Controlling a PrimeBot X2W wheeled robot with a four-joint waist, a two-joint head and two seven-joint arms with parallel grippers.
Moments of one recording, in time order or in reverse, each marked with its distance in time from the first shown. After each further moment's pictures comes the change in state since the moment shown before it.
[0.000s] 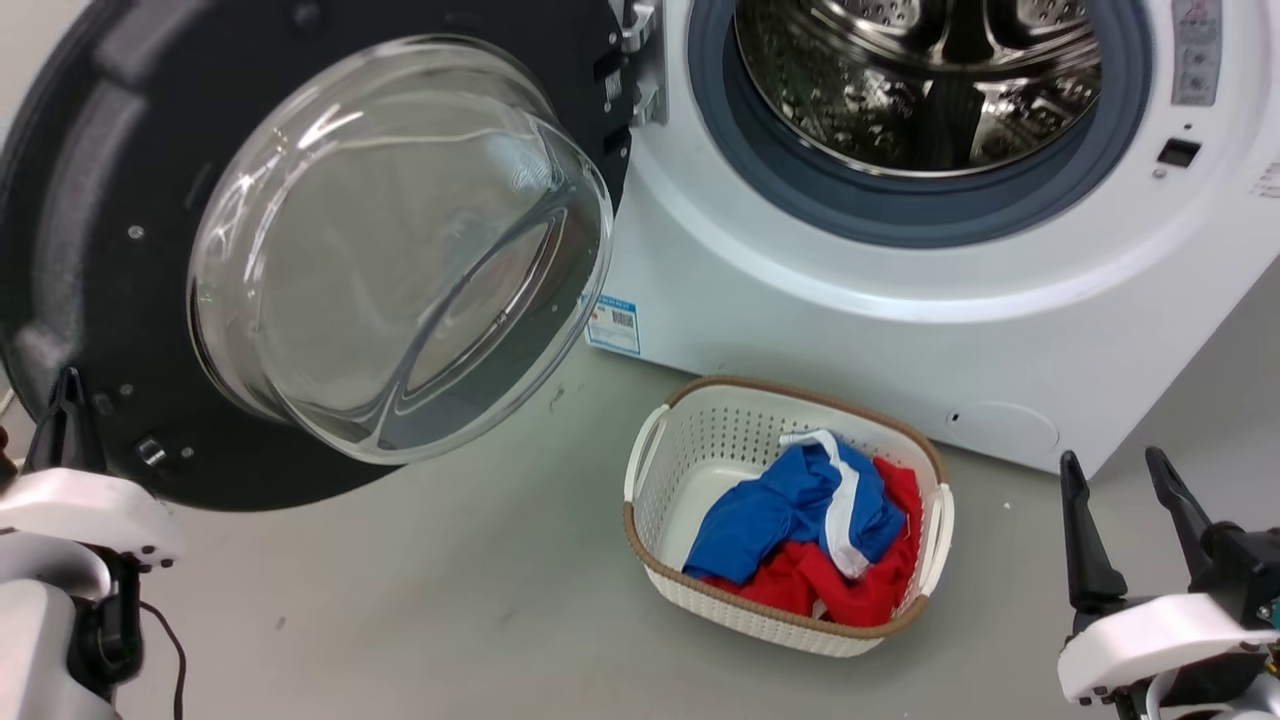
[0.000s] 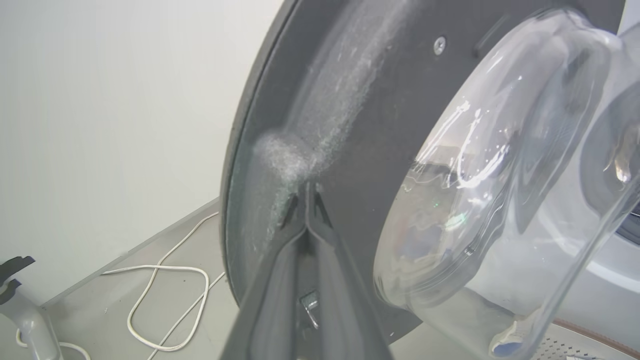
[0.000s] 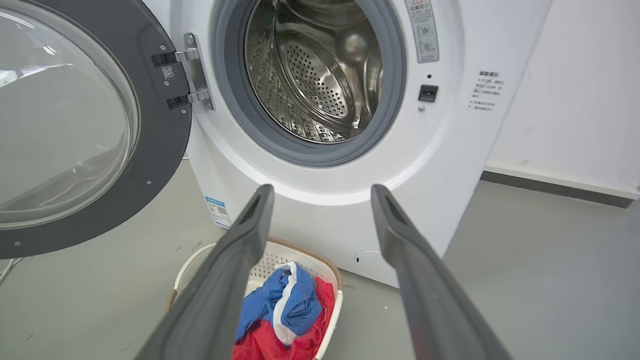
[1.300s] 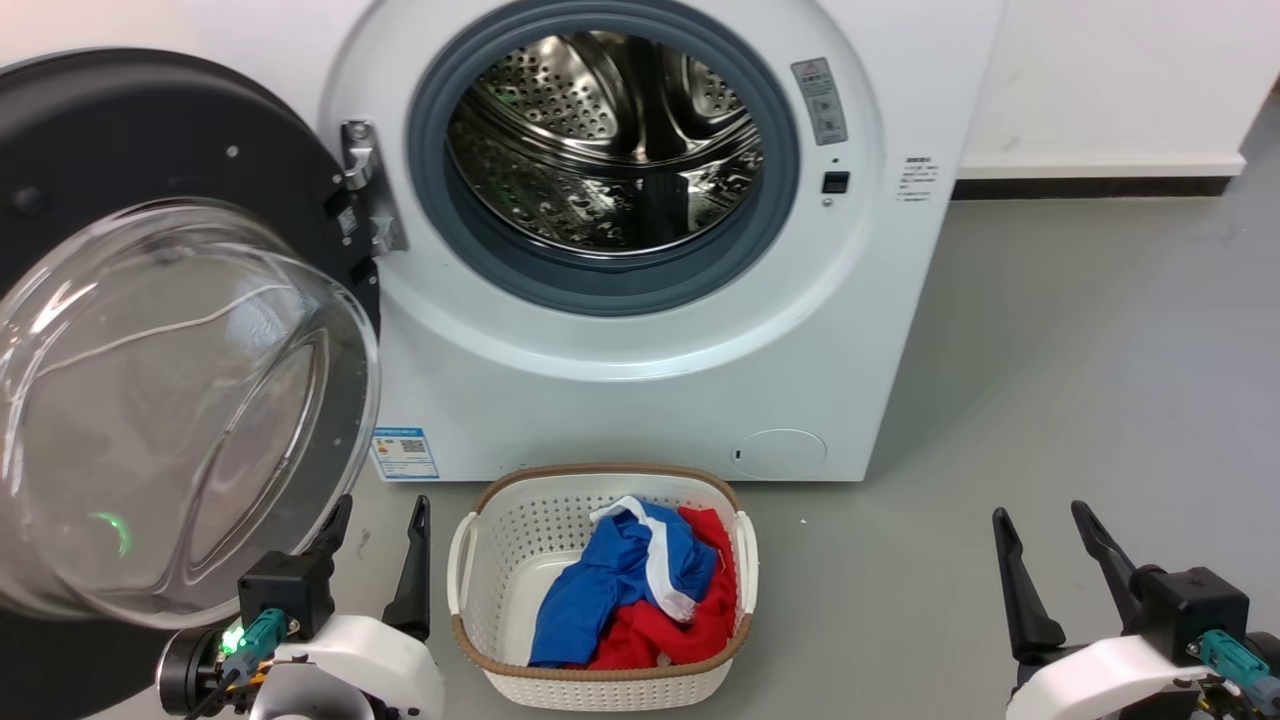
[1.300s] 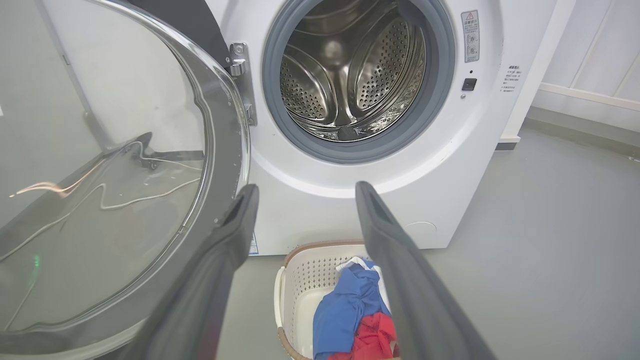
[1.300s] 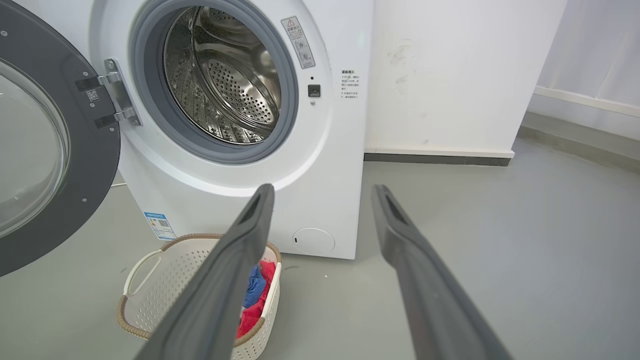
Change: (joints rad) left arm 0.248 -0.153 -0.275 -0.331 0.138 0.104 0.058; right arm 0.051 0.001 0.084 0.070 0.037 0.000 -0.027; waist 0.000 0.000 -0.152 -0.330
